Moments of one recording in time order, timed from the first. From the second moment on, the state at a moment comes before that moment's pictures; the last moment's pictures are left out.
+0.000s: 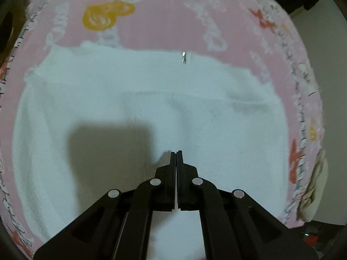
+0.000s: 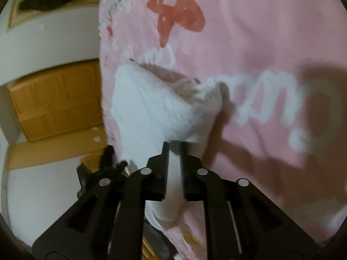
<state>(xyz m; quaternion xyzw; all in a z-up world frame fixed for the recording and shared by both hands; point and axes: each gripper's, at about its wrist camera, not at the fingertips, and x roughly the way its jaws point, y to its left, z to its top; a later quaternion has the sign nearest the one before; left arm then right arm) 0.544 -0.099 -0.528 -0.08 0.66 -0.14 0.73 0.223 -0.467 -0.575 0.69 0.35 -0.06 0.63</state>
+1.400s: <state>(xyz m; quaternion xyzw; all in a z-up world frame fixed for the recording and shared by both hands) 0.589 -0.120 -0.596 -0.07 0.68 -0.12 0.72 0.257 -0.460 -0.580 0.61 0.41 -0.09 0.68</state>
